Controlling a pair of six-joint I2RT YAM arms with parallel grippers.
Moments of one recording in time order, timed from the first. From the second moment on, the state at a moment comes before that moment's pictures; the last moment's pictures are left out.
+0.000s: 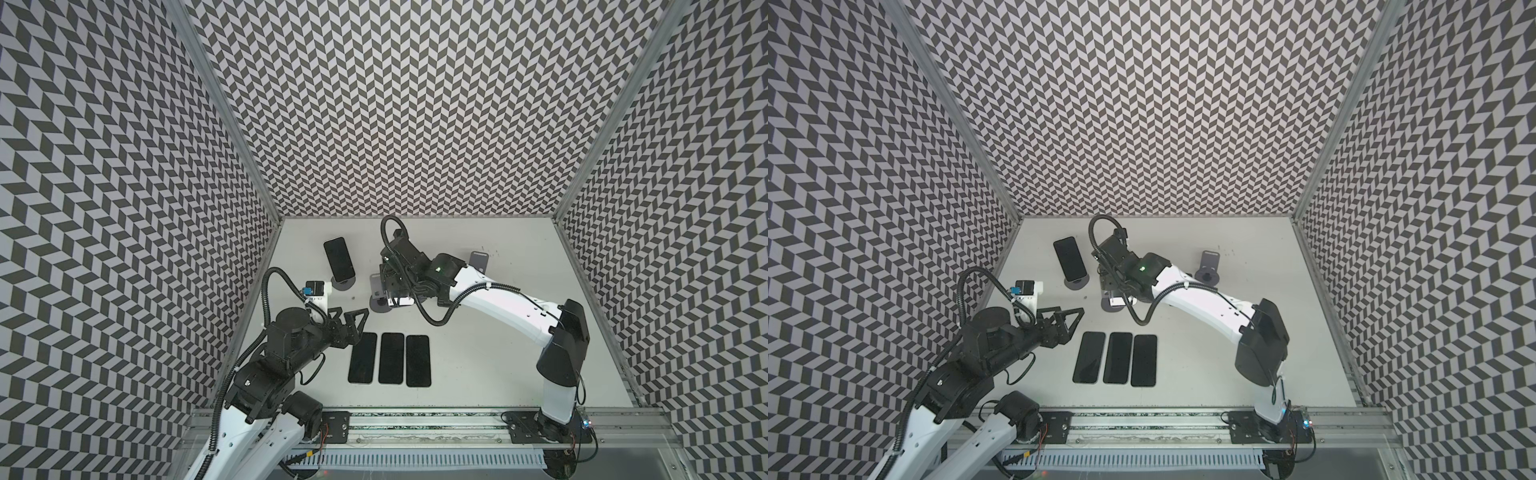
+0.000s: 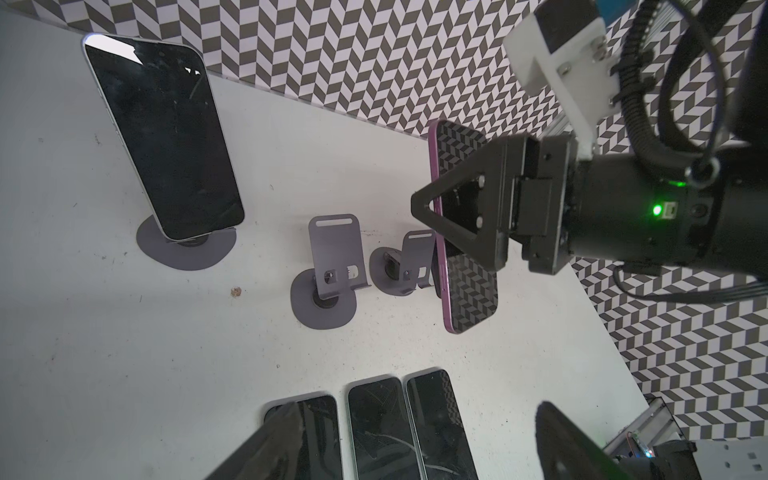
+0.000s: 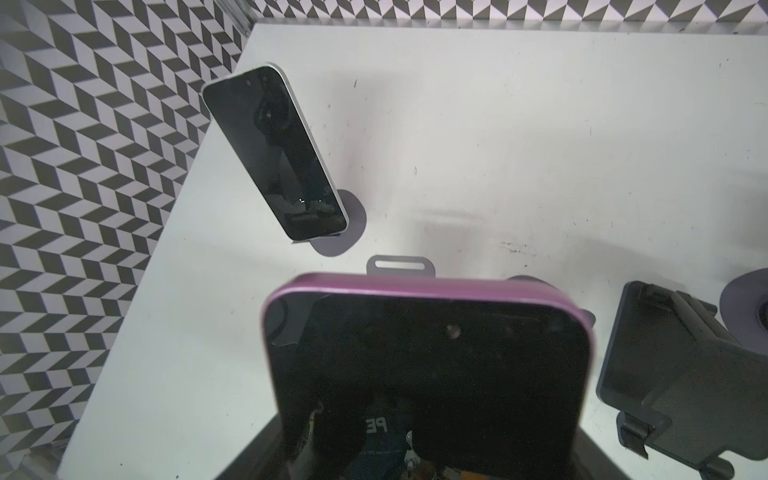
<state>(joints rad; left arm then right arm) -0.47 0.49 0.73 -0.65 0.14 -0.49 0.97 1.87 1.78 -0.76 0.32 0.67</state>
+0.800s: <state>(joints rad) -0.64 0.69 0.67 -0.55 0.20 -0.50 0.97 1.60 1.39 -0.74 0.29 0.77</state>
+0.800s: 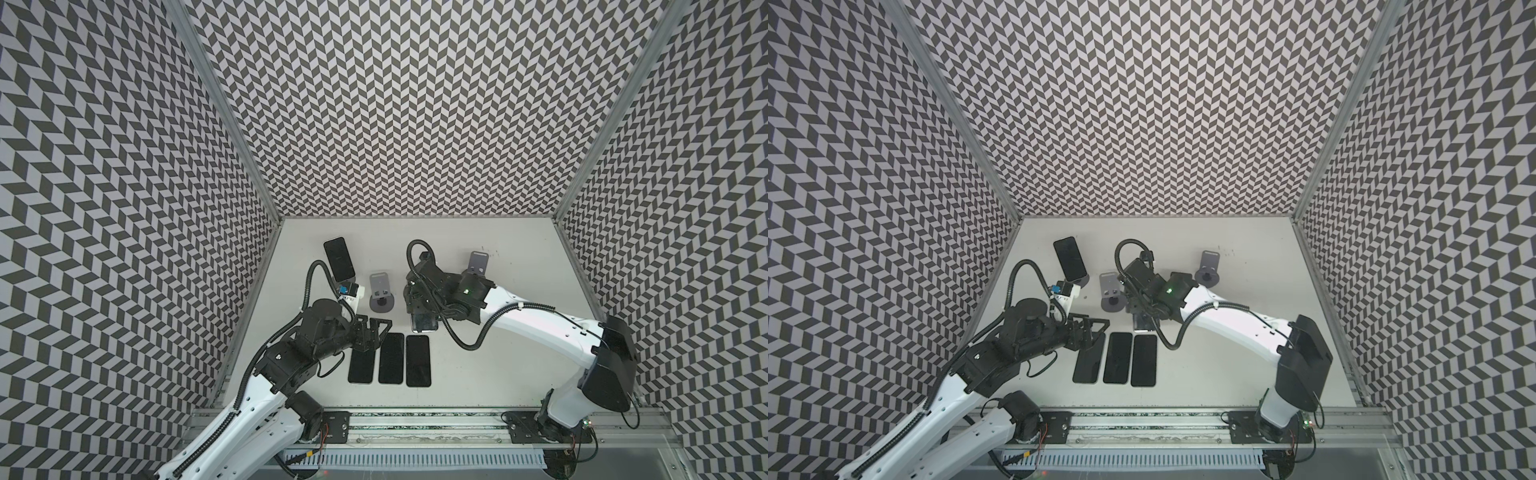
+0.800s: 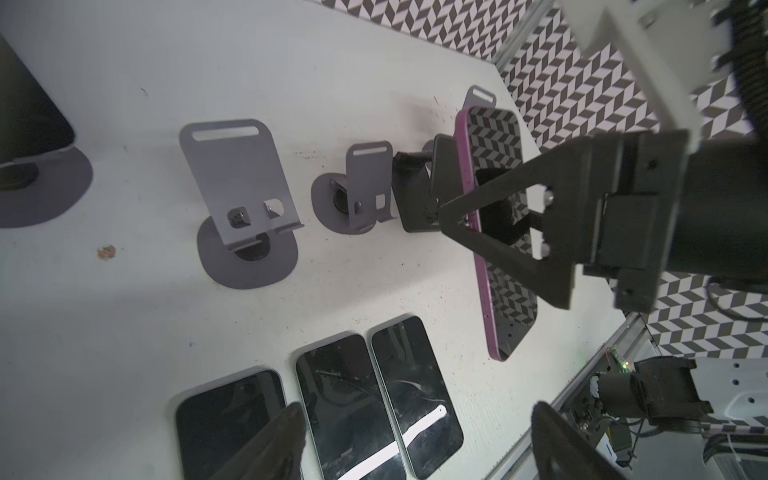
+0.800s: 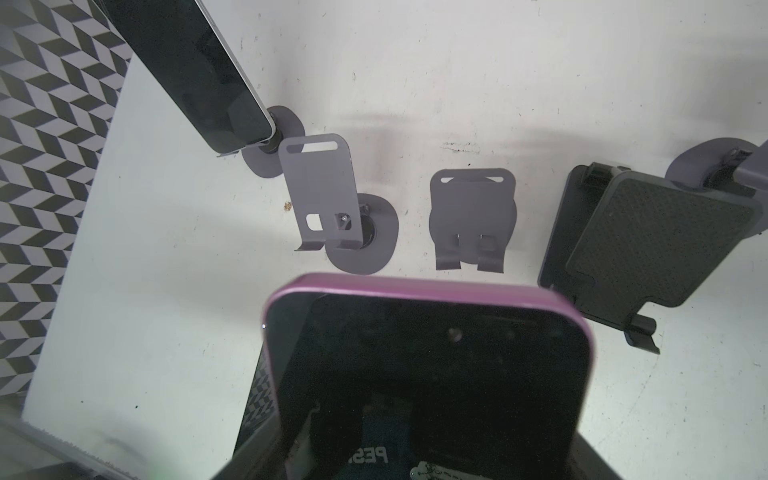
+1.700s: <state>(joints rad) -0.99 0.89 0.67 -0.43 0.10 -0.53 0.97 1.26 1.02 -0.73 0.30 0.92</state>
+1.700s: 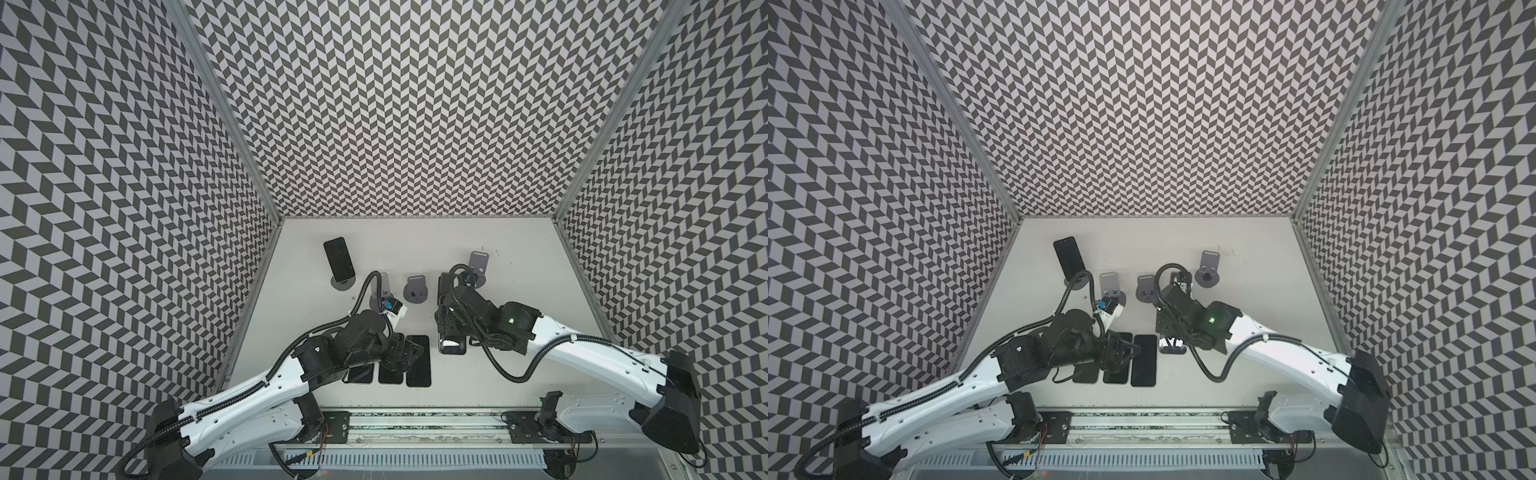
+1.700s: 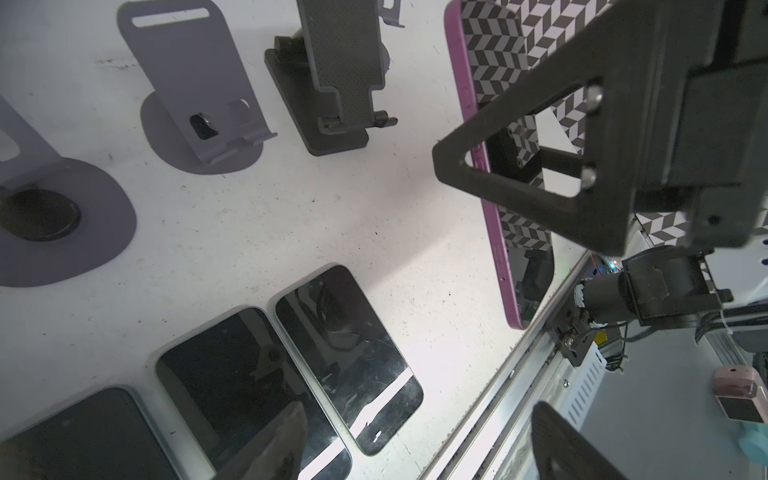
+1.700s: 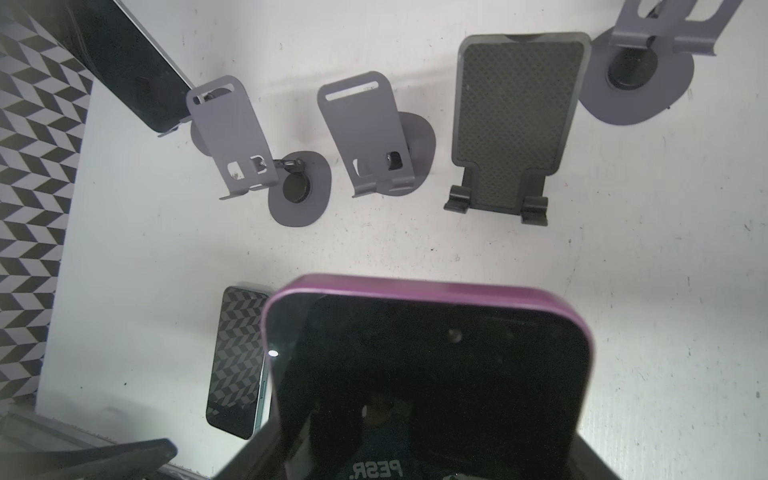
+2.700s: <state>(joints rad) -1.08 1.08 0.72 -0.38 0.08 -0.54 0.97 1.18 0.79 -0.67 0.29 0.97</state>
